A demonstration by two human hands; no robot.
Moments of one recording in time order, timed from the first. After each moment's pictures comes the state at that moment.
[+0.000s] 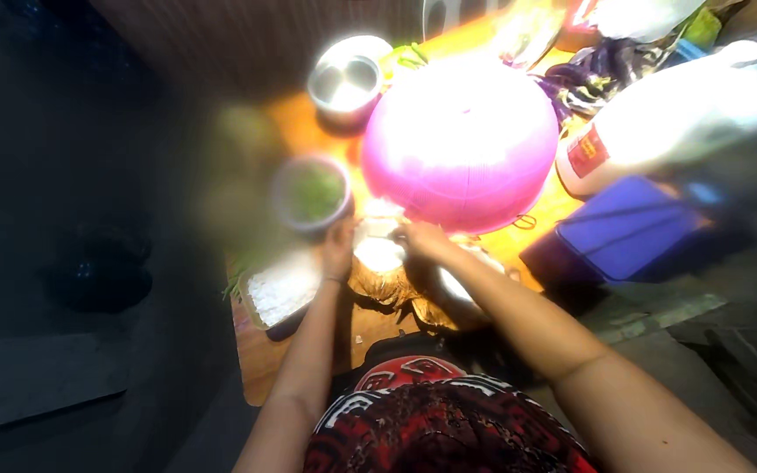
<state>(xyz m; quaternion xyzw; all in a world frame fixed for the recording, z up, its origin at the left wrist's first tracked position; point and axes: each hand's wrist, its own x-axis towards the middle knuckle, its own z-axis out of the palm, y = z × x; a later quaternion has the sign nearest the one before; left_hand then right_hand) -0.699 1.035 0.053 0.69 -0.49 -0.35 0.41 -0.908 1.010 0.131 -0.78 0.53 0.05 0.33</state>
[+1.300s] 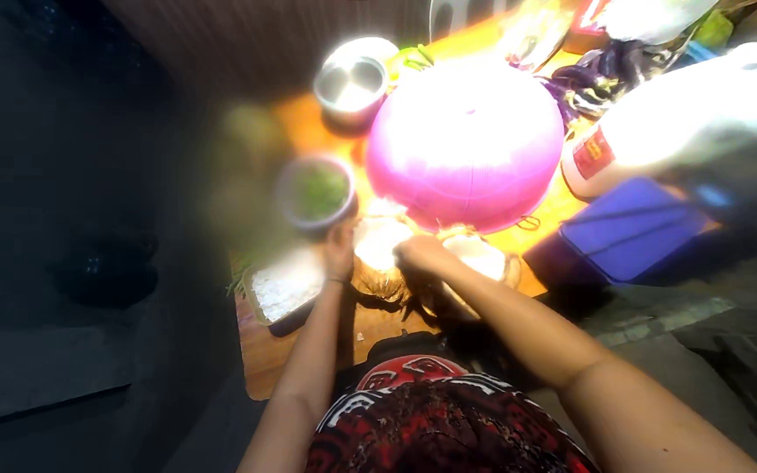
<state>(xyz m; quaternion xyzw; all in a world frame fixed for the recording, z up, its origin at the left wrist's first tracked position) -0.696 1.040 0.040 0.69 -0.46 -0.34 0.44 -0.895 1.031 0.130 -0.80 0.51 0.15 0.29</state>
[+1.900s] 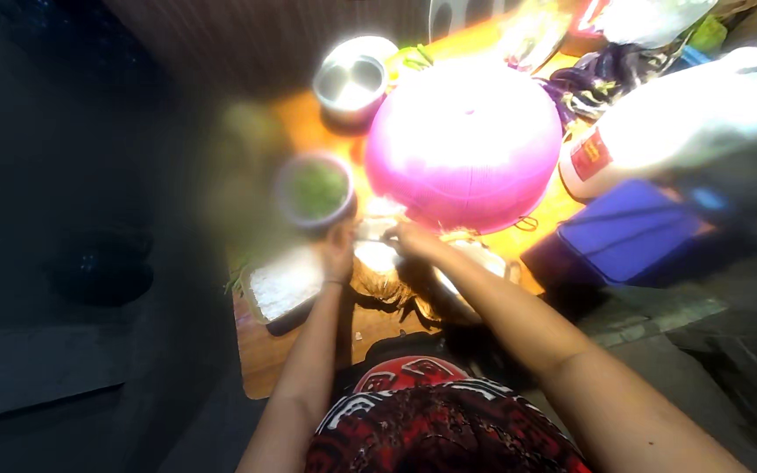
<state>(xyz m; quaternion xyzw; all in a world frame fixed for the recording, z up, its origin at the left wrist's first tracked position) -0.697 1.044 0.041 0.68 -0.47 -0.34 0.45 -0.894 1.004 0.117 -0.78 0.50 0.02 0.38</state>
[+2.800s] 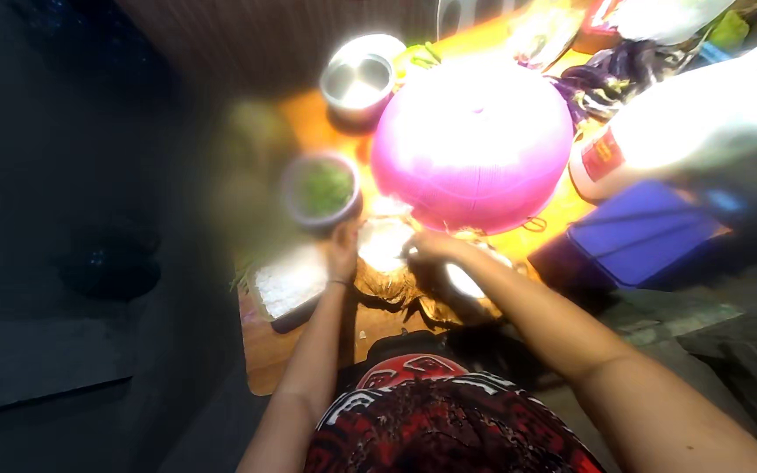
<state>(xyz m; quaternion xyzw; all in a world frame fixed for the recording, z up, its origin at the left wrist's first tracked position) -0.693 1.047 0.039 0.69 -0.47 -0.34 0.43 -0.913 1.003 0.121 -0.80 0.45 0.14 0.38</state>
